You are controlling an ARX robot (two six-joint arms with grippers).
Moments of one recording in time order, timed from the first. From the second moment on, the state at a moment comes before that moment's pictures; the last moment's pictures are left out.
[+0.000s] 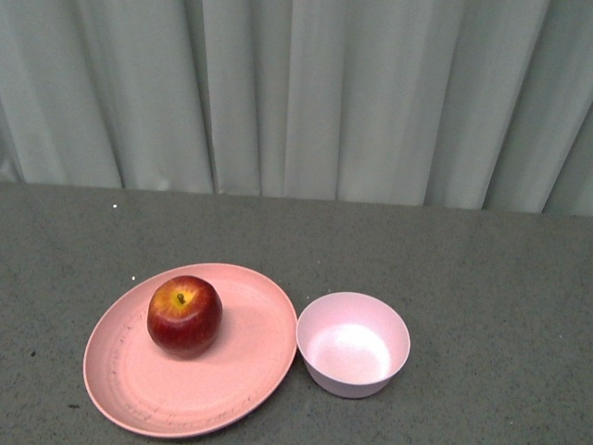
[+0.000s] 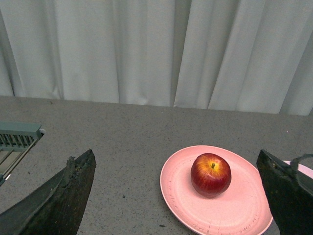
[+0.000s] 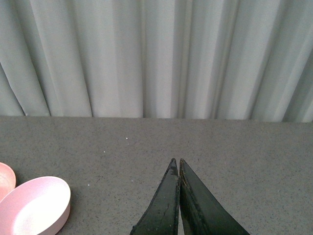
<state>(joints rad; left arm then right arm) 0.00 0.00 0.02 0.00 0.00 0.00 0.00 0.68 0.01 0.66 0.00 -0.01</state>
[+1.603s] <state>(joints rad) -0.02 0.16 0.03 -0.01 -0.04 0.00 0.00 0.00 0.01 0.00 0.00 -0.01</state>
